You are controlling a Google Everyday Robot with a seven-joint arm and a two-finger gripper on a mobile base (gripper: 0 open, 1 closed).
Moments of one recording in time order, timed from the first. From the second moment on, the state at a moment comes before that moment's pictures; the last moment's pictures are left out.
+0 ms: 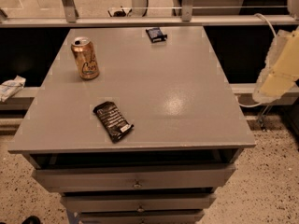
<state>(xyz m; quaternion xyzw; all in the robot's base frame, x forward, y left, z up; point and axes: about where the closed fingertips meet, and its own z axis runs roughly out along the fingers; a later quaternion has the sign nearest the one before) 0.412 -0.178 1.072 -0.61 0.74 -0.12 0.26</state>
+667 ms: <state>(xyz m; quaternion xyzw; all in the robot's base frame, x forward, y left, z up) 0.427 -0.164 1.059 -0.60 0.74 -0.09 0.28</state>
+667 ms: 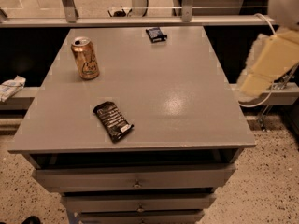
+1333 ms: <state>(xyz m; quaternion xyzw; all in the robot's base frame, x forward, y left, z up) 0.496 -0.102 1.008 -0.56 0.76 0.01 0.34</state>
